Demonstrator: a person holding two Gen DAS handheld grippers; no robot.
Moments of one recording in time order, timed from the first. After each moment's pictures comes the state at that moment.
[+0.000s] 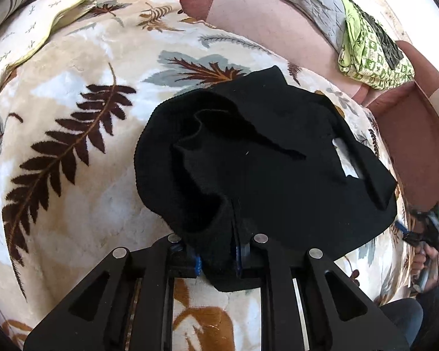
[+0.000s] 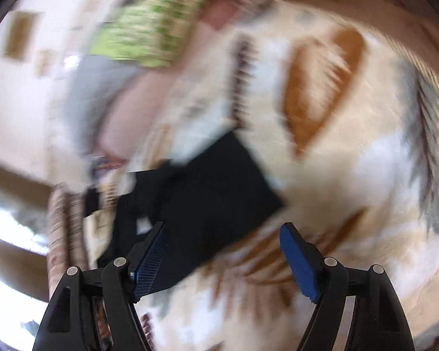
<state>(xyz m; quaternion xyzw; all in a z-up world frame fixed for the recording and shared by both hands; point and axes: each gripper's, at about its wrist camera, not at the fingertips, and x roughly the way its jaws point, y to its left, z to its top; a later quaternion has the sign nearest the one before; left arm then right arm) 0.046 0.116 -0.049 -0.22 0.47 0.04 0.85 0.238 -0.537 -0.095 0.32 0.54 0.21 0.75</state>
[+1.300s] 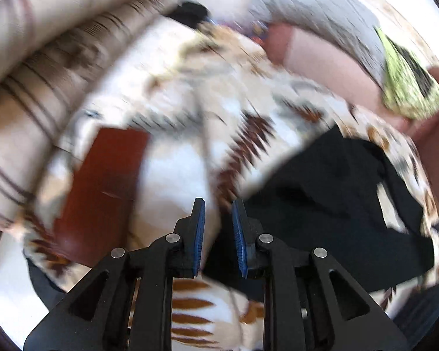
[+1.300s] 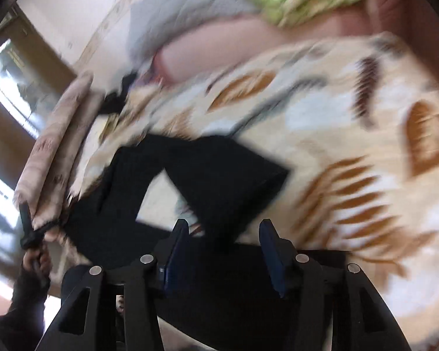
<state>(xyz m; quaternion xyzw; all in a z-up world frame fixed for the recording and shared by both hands) -0.099 0.195 0.007 -0.18 0.40 0.22 0.87 0.165 -0.403 -0.059 0.06 0.49 0.38 0.78</state>
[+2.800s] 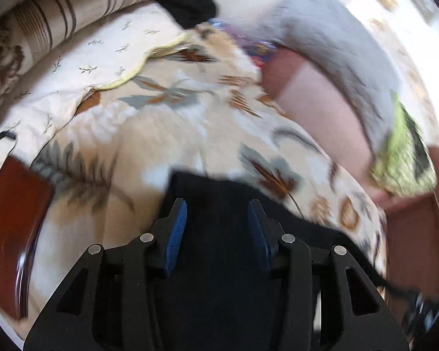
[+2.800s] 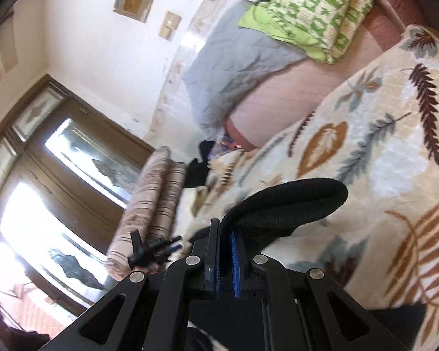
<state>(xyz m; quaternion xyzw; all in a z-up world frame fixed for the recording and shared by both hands) 0.019 0.192 0.015 -0.32 0.37 0.17 0.86 0.185 -0.413 0.010 0.30 0.37 0.49 0.73</state>
